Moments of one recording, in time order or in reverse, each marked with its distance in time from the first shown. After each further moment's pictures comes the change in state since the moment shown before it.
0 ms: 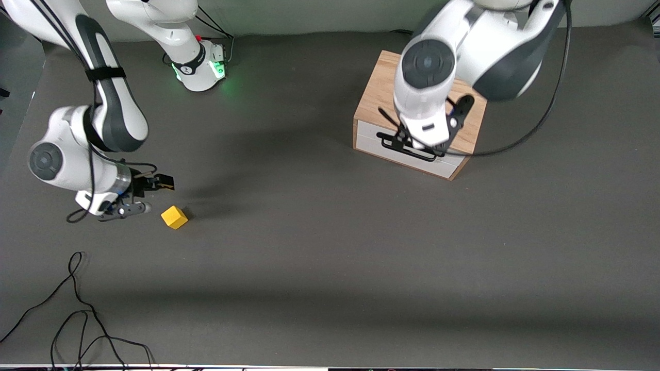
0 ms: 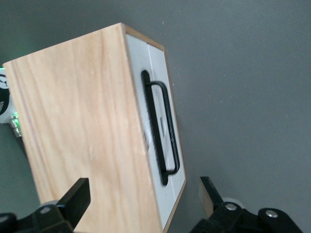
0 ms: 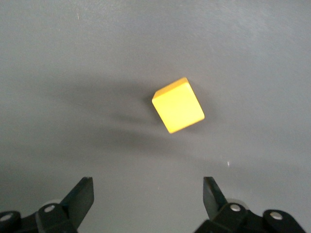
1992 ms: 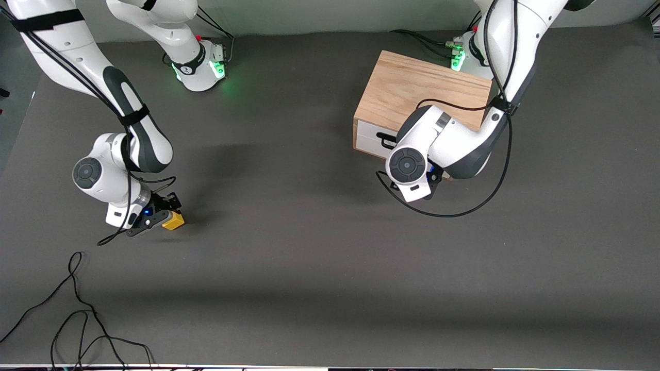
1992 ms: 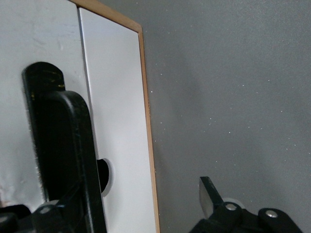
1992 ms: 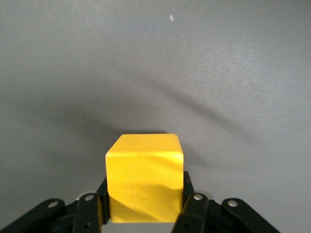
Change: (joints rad) left arm 0.002 0.237 0.030 -0.175 0.052 0.308 -0.089; right arm -0.011 0.147 -0.031 -0.077 0.001 0.398 -0.281
